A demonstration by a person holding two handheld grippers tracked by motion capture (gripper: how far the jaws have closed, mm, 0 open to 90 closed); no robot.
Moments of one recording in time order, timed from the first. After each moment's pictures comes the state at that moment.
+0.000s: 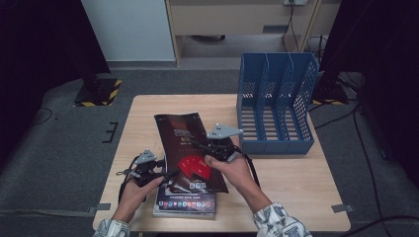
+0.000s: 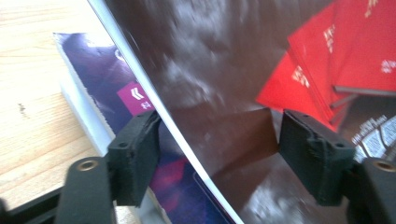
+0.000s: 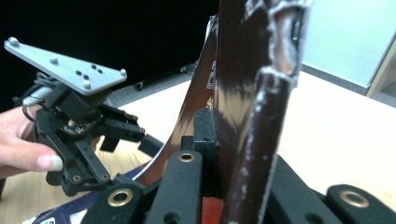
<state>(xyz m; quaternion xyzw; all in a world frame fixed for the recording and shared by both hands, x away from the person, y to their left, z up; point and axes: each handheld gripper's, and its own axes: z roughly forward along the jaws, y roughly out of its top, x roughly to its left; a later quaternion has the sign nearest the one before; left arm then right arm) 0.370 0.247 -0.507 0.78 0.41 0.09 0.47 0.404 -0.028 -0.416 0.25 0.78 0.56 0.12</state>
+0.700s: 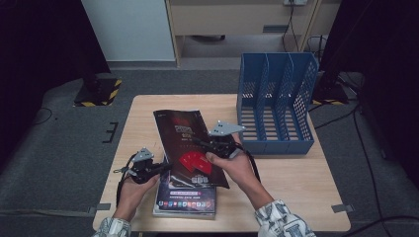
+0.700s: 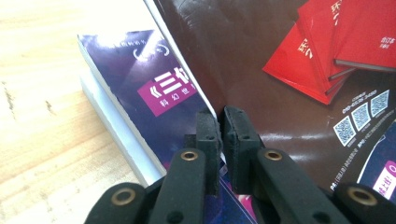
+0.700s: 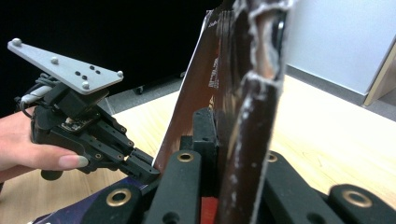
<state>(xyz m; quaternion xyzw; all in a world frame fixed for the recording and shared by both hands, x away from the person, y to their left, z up) 0.371 0.254 -0.498 0.79 0.42 0.11 0.45 0.409 -0.032 -0.410 0.24 0.78 0.57 0.13</state>
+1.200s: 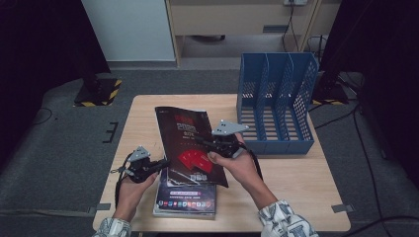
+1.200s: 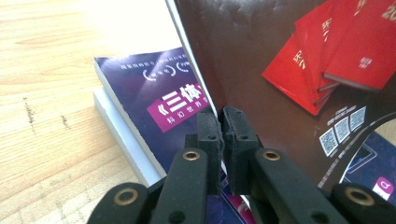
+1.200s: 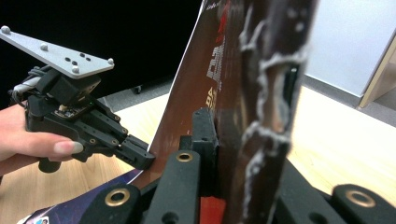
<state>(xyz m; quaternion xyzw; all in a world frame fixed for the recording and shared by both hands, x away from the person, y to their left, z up) 0.369 0.261 -0.490 0.76 0.42 0.12 0.47 0.409 -0.040 -0.406 0.24 0.78 0.57 0.13</state>
